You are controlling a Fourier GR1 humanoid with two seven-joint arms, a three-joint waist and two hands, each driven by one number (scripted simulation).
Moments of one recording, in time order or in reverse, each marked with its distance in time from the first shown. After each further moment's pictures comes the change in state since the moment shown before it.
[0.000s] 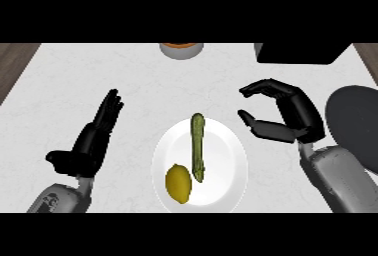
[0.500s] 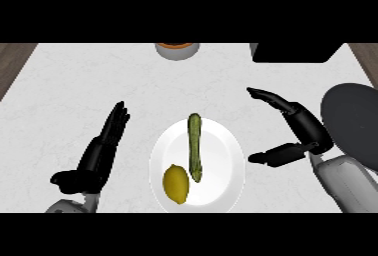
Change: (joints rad) left arm 0.092 -0.051 -0.026 -0.053 -0.043 -0.014 -0.030; right arm 0.065 -0.070 0.021 0.063 0.155 0.156 -0.183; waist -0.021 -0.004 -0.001
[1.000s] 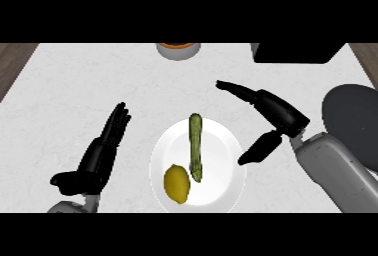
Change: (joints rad) left arm 0.012 -0.016 0.011 -0.010 -0.016 -0.019 0.010; right arm -0.200 0.002 0.132 -0.008 0.190 0.100 0.289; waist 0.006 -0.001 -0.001
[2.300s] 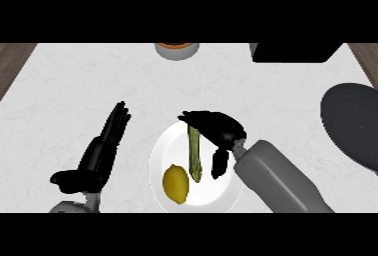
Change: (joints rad) left arm 0.015 -0.079 0.085 0.008 -0.077 -0.085 0.012; right arm -0.057 0.304 0.112 0.224 0.534 0.157 0.207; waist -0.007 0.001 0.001
